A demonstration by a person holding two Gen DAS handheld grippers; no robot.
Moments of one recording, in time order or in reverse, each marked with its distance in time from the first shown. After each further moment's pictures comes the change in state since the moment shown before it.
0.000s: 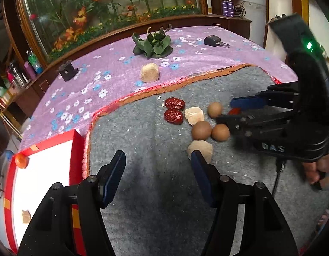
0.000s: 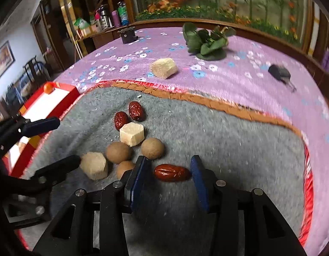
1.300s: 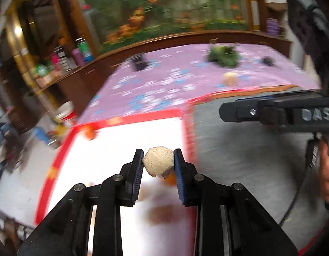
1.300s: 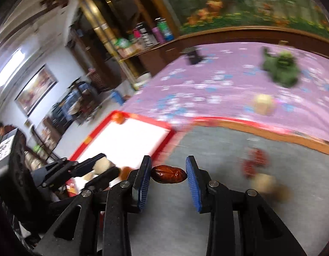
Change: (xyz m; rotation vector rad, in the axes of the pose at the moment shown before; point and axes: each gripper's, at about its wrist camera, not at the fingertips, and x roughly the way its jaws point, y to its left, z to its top) left arm -0.057 0.113 -0.056 -0.186 -0.051 0.299; right arm -0.016 0.130 0.065 0.050 -0.079 0.455
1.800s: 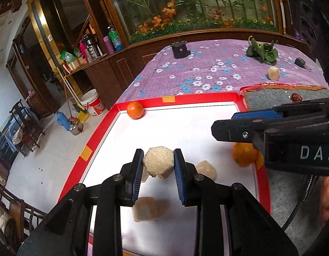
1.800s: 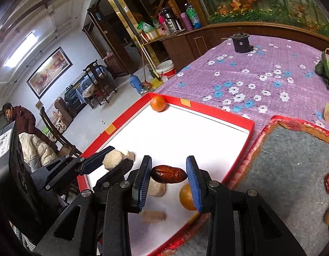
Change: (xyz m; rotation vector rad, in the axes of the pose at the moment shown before) left arm 0.014 0.056 -0.033 -0.079 0.021 0.120; right arm 0.070 0.069 -0.003 -0.063 0.067 0.047
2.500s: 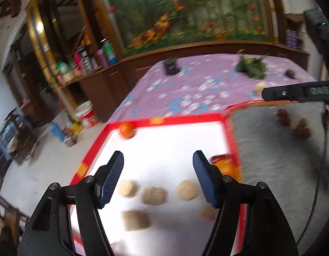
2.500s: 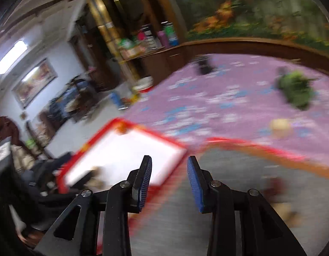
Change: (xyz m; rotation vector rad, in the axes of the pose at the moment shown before) left arm -0.026 -0.022 0.022 0.026 -0.099 -0.075; right arm -0.092 -0.099 0.010 0.051 -0.098 -0.229
